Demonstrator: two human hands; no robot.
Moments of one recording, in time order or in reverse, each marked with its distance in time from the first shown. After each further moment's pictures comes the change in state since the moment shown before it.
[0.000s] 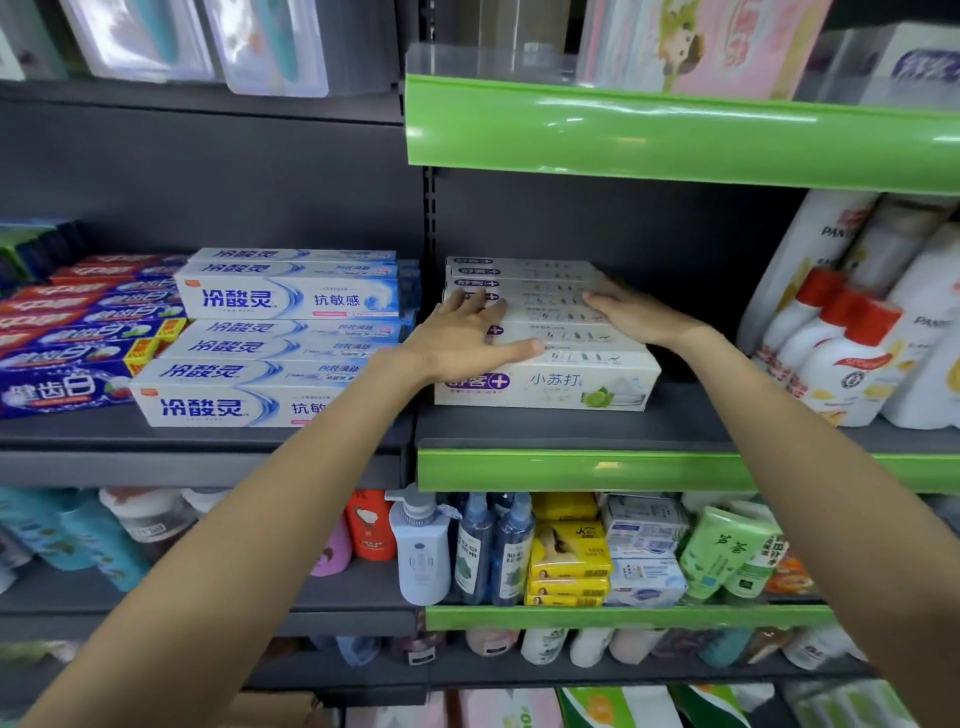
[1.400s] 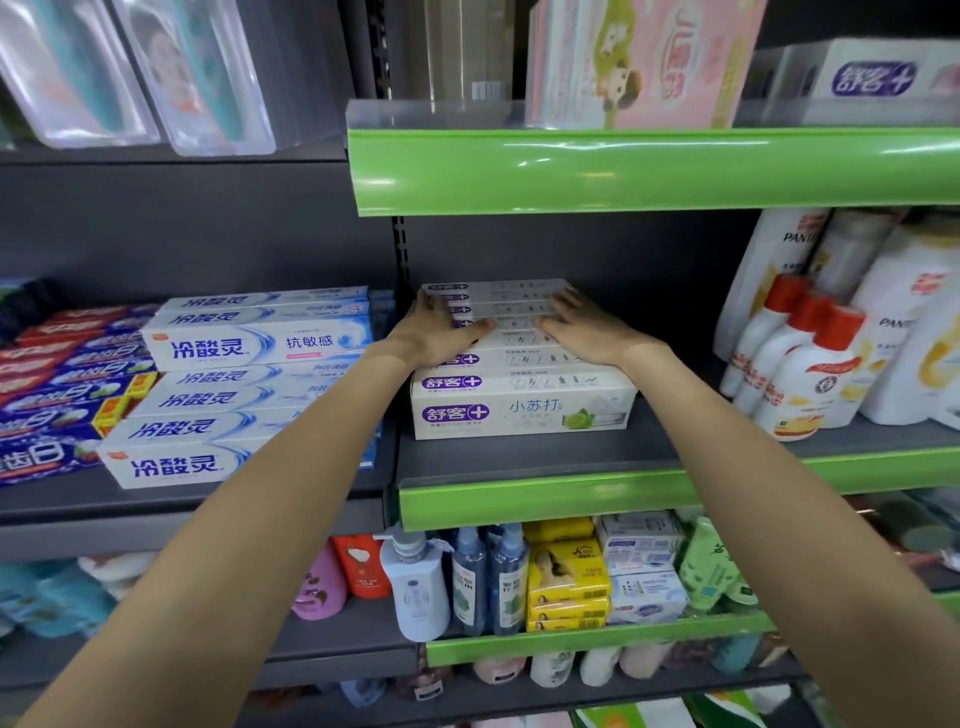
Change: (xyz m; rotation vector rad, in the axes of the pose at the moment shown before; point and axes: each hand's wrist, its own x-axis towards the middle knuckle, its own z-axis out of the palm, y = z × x) left_hand 0.071 -0.024 -0.006 -0.083 0.023 -0.159; right_hand 0.014 -0.013 0.011 -0.231 -0.021 -0.075
